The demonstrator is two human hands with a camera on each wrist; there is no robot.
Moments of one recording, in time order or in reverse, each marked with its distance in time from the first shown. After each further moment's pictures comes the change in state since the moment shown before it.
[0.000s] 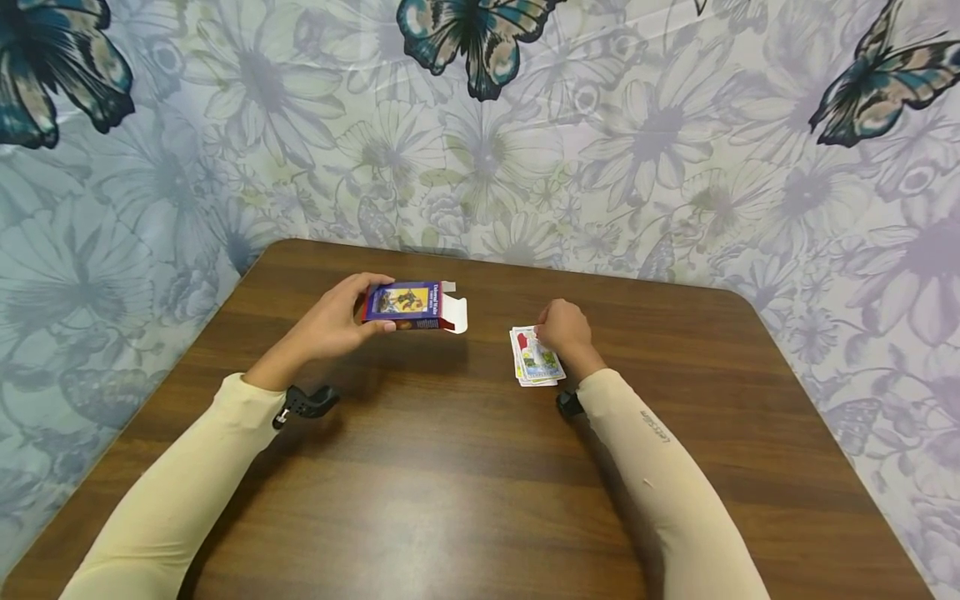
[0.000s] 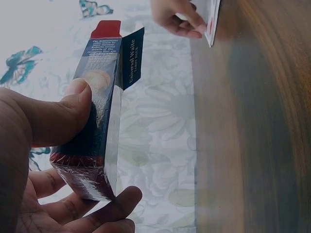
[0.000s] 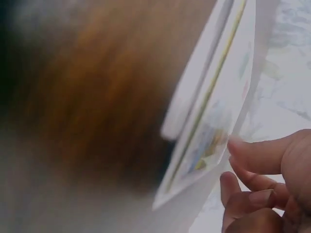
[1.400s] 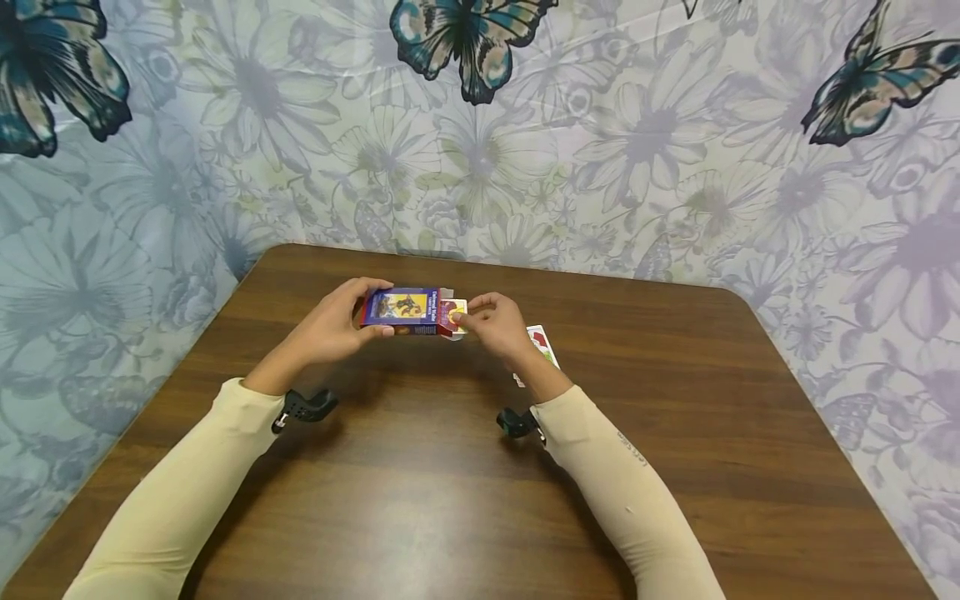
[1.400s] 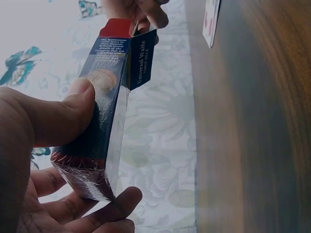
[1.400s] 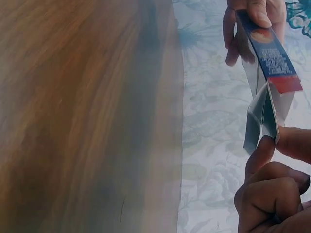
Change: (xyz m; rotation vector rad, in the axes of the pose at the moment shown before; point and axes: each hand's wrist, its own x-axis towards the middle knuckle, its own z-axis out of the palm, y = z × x) left_hand -0.001 0.004 0.001 0.009 -0.016 0.004; right_hand -0.040 -0.091 0.002 0.910 -0.195 -0.066
